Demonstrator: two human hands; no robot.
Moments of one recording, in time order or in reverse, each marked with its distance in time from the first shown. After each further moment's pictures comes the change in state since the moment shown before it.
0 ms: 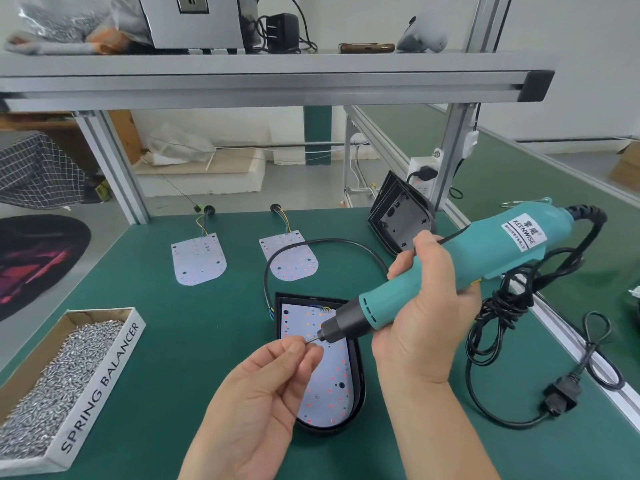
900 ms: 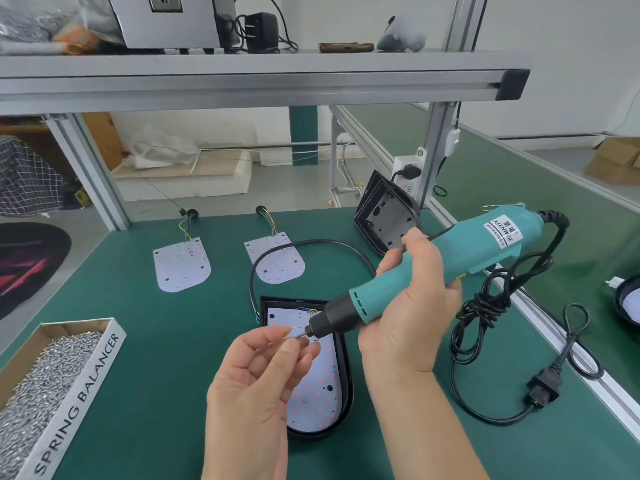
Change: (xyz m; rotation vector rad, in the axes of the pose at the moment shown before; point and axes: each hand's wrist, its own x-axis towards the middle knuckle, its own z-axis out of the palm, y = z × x) left_hand 0.004 -0.022 0.009 0.109 0.026 0.412; right_hand 0.007 0.004 0.000 0.060 0.114 0.068
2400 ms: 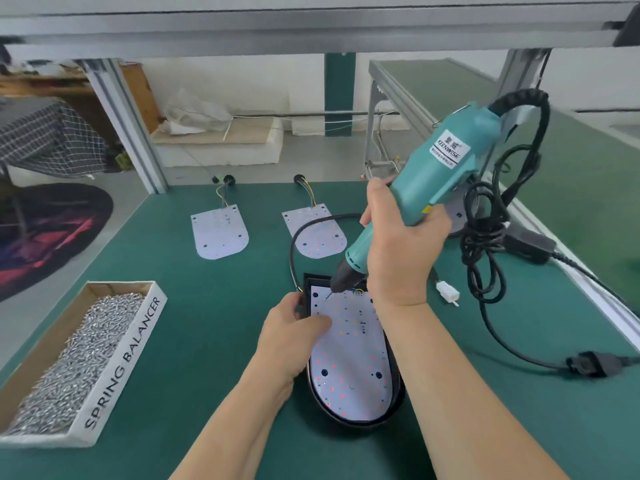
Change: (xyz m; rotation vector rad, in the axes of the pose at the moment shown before) left_hand 0.092 -0.021 -0.038 0.728 -0.129 -0.246; right_hand 0.030 0.080 0.029 -0.338 -0.323 -0.234
